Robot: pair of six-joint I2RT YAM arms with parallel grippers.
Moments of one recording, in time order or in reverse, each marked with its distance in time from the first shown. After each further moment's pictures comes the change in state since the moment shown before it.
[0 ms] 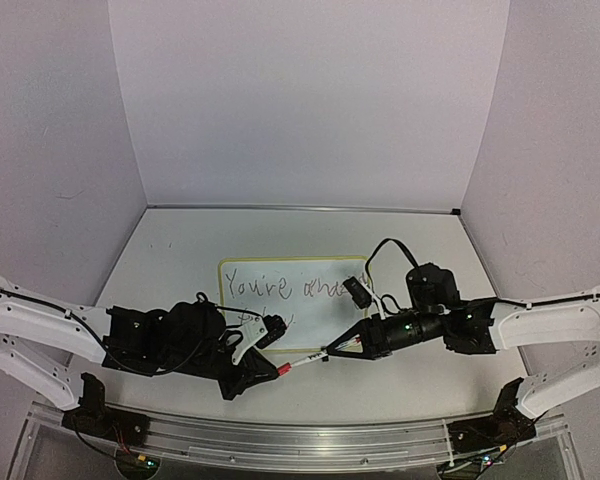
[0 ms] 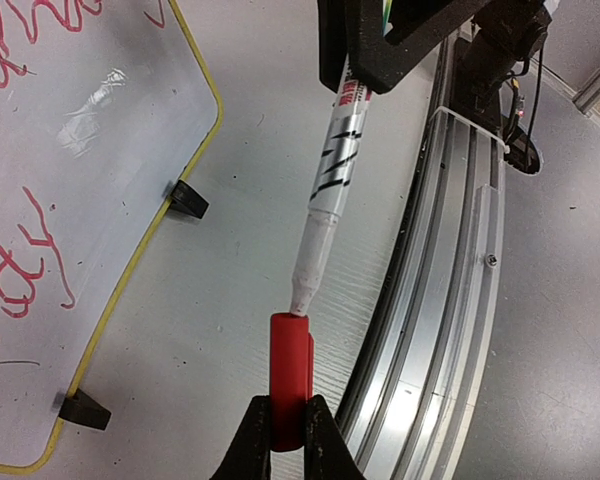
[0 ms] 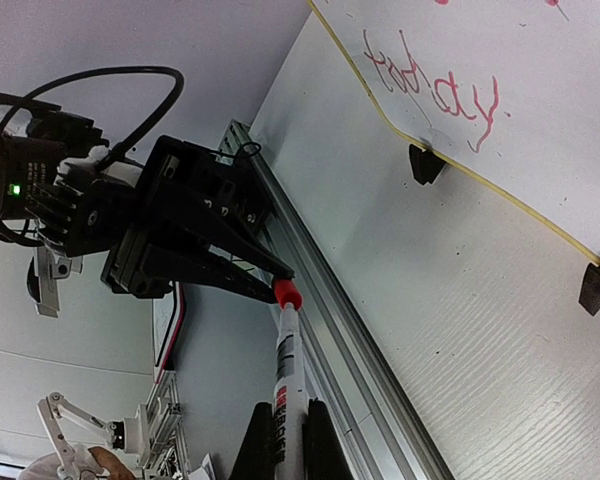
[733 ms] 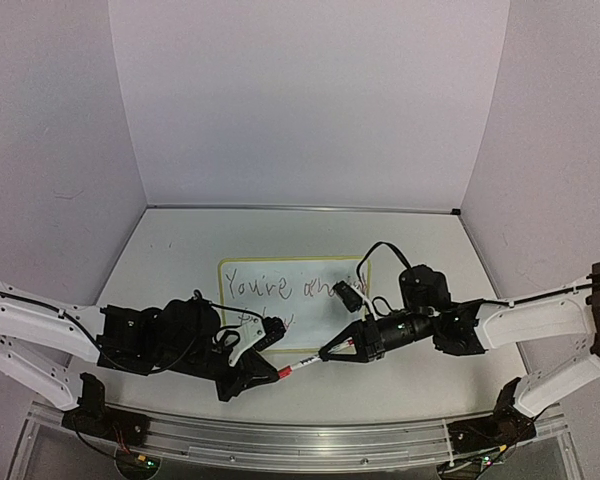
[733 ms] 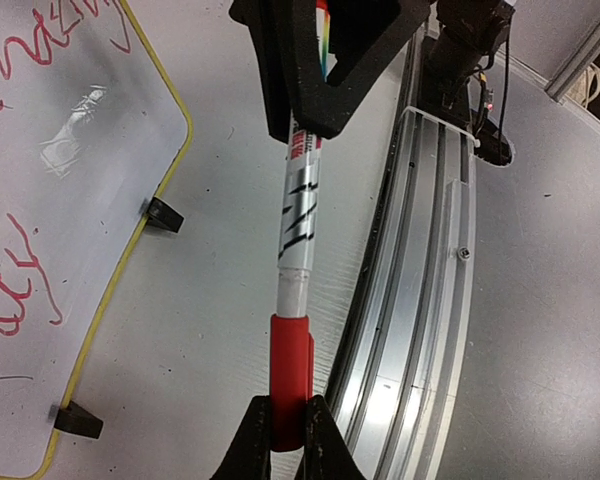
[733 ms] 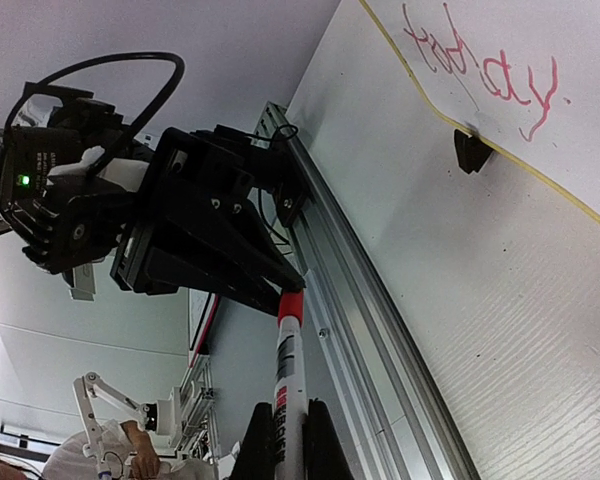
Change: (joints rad) left arm 0.000 -0.032 0.000 -0.002 0.046 0.038; right arm -0.006 0.097 -0.004 0.155 -0.119 0.073
